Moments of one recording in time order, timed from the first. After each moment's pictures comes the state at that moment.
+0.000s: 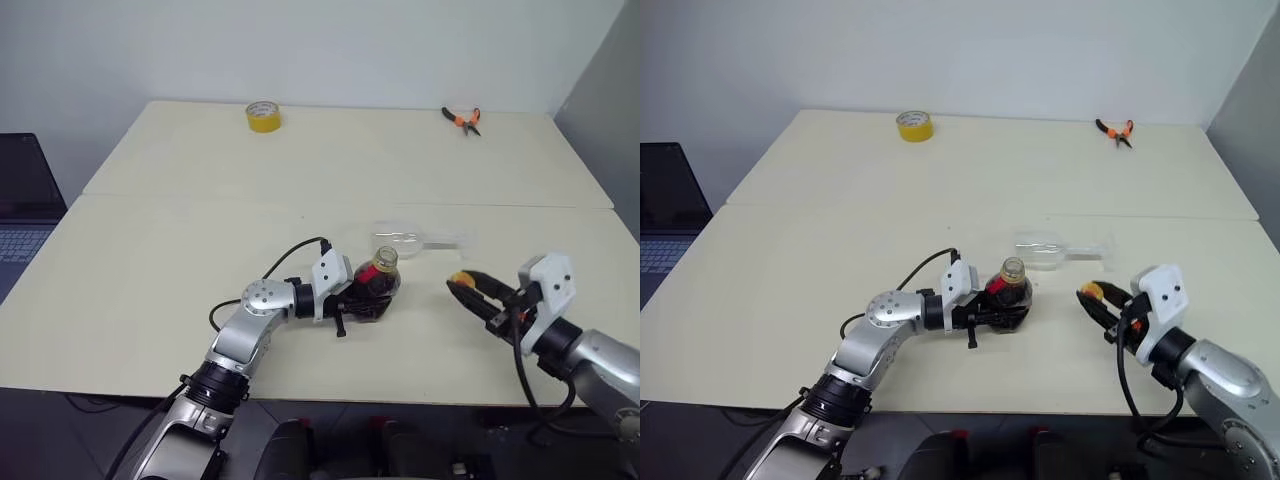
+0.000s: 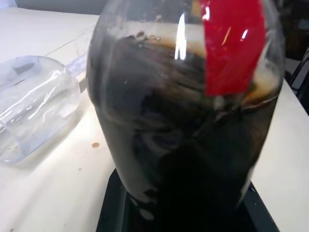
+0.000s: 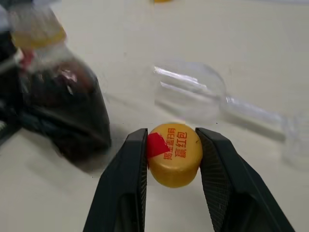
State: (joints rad) left arm -0.43 0.29 -0.29 0.09 -0.22 0.17 -1.01; right arm 0.19 -0.68 -0.19 -0.70 0.65 0.63 0.36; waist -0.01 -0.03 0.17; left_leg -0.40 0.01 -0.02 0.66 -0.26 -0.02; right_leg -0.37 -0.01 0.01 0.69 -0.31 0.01
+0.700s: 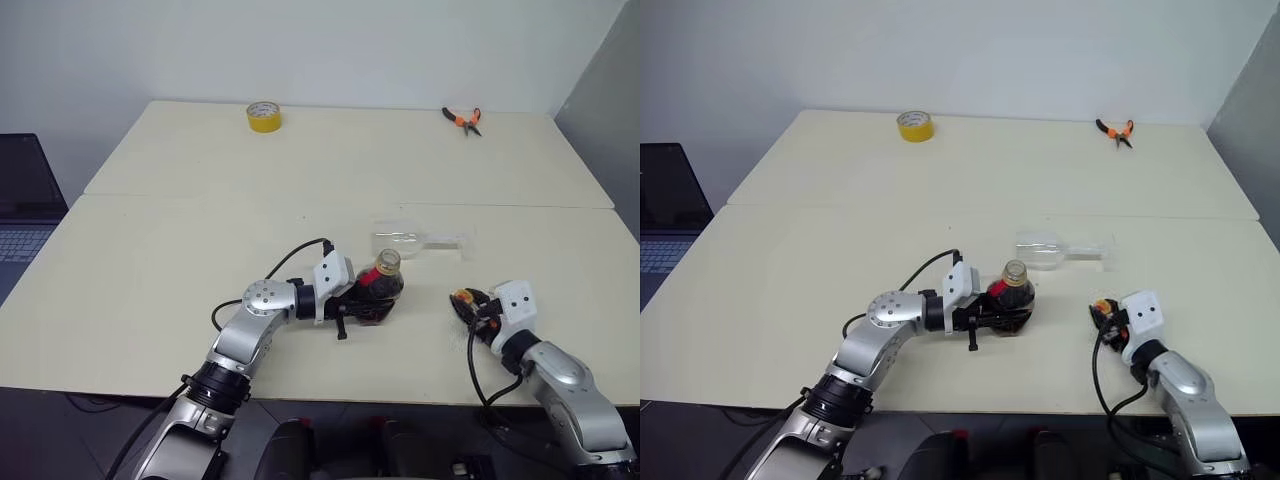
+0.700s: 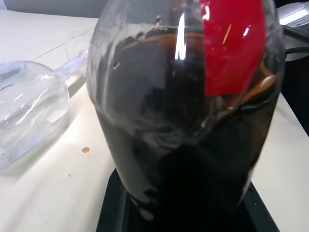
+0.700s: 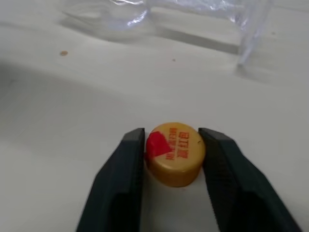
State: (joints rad) left arm -0.43 0.29 -0.29 0.08 -0.22 0.17 -1.04; right arm 0.10 -0.47 -0.09 -0.23 0.31 0.32 0.38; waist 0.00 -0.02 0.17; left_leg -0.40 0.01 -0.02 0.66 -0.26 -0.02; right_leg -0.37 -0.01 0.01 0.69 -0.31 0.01
